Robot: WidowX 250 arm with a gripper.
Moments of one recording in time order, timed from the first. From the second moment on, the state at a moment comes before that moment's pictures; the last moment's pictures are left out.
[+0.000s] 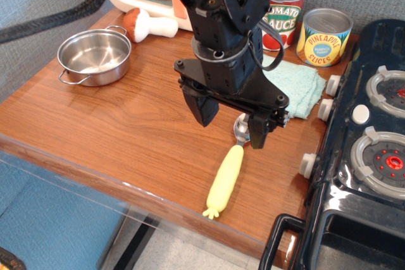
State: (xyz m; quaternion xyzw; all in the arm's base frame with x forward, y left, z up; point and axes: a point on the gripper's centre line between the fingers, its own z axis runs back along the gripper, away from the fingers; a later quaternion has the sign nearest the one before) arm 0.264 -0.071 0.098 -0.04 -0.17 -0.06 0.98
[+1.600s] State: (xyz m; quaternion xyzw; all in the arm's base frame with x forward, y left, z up) arm 0.338 0.140 0.063 0.02 -0.12 0.08 0.99
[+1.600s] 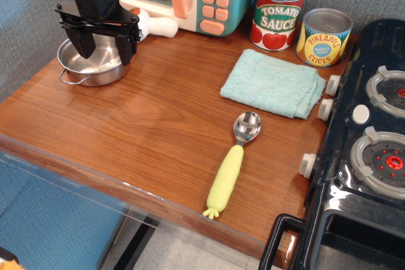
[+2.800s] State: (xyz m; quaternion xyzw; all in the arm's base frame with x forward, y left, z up) arm 0.360 0.133 0.024 0.01 -0.09 0.07 0.99
